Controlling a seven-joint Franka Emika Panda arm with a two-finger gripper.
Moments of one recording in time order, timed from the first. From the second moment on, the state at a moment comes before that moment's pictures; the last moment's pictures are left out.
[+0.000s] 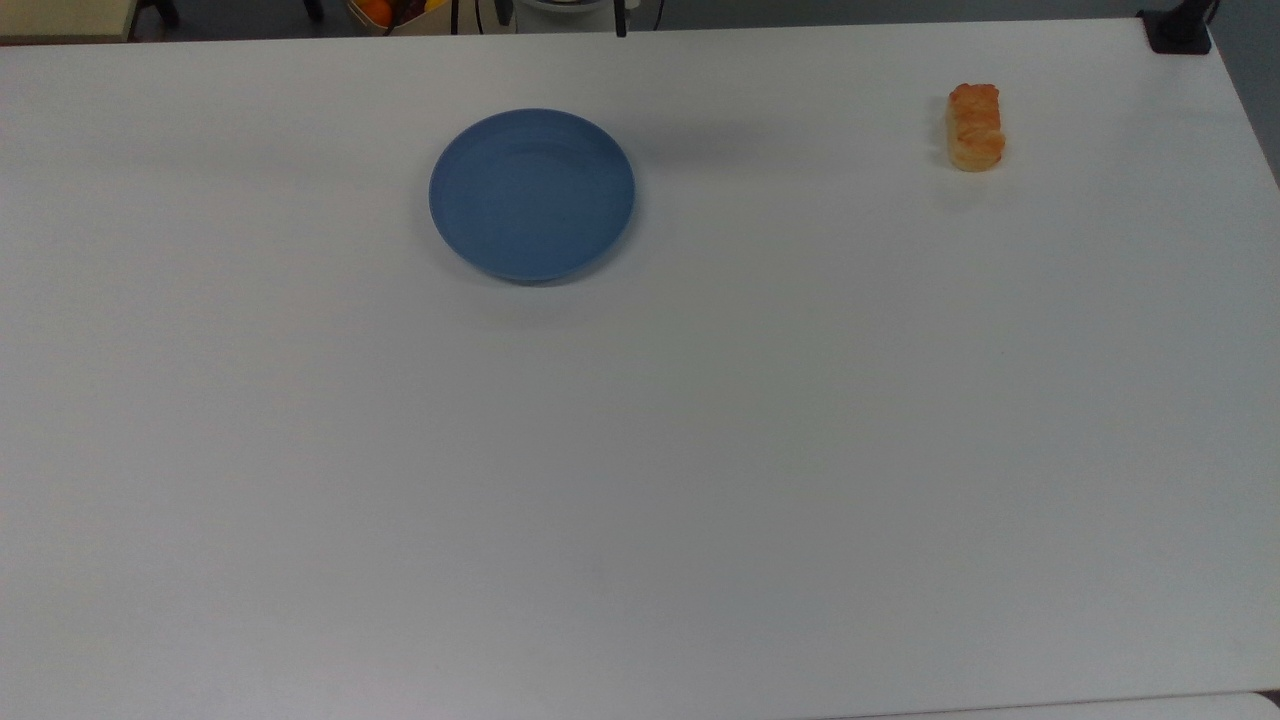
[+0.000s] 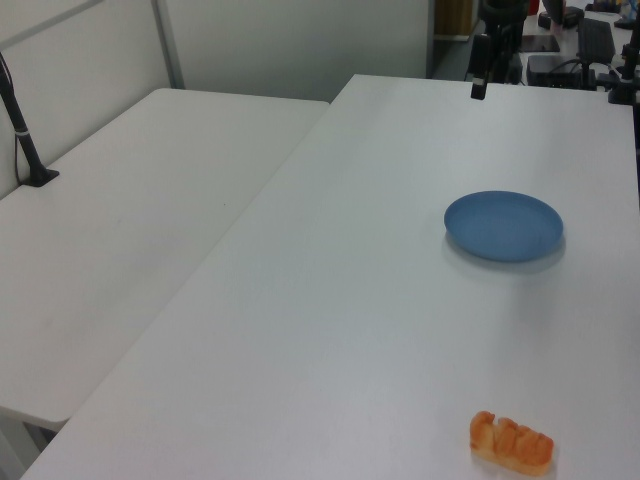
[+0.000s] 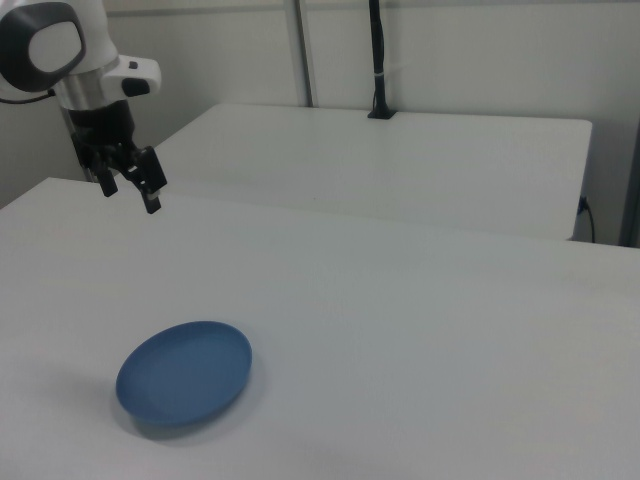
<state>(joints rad) 0.25 -0.08 -0.14 -1.74 0.03 1.74 0.19</state>
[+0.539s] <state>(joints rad) 0.15 -0.05 0.01 -1.75 0.04 1.80 0.05</state>
